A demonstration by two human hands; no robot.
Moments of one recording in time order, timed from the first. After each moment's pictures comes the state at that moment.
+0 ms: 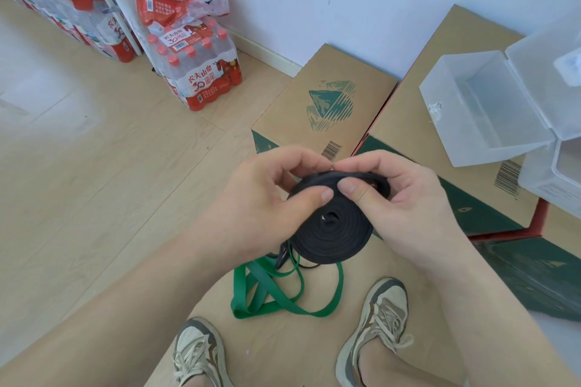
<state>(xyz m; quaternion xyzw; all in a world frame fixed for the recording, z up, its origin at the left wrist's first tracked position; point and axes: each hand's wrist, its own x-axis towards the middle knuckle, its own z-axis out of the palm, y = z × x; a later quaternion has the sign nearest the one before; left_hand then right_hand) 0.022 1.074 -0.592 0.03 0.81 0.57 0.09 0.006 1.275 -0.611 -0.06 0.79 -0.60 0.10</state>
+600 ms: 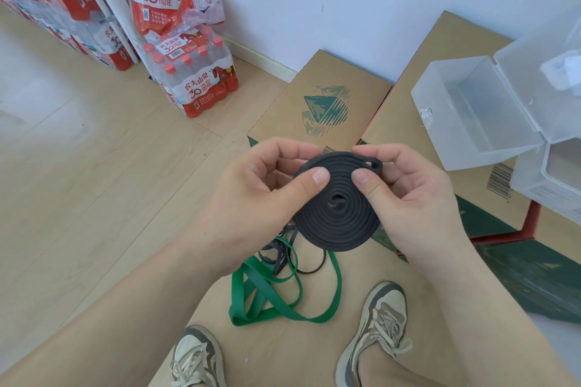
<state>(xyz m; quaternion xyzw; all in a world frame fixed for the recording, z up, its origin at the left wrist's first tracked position) 0.017 1.081 -0.595 -0.06 0.69 0.71 0.10 0.004 1.279 -0.607 0.01 0.73 -0.68 0.05</state>
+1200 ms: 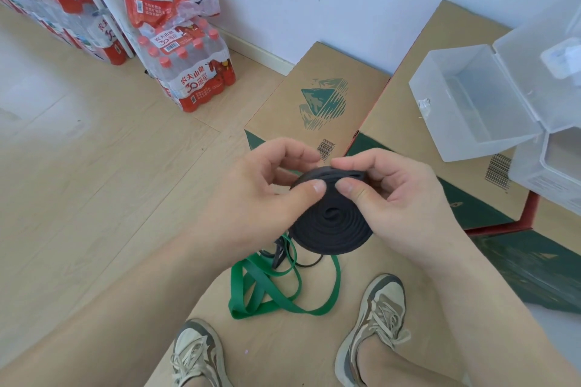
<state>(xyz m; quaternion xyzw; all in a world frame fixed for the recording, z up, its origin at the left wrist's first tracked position) 0.019 1.084 -0.596 -0.04 0.76 0.64 0.12 0.005 1.284 -0.613 -0.05 0.78 -0.62 0.10</state>
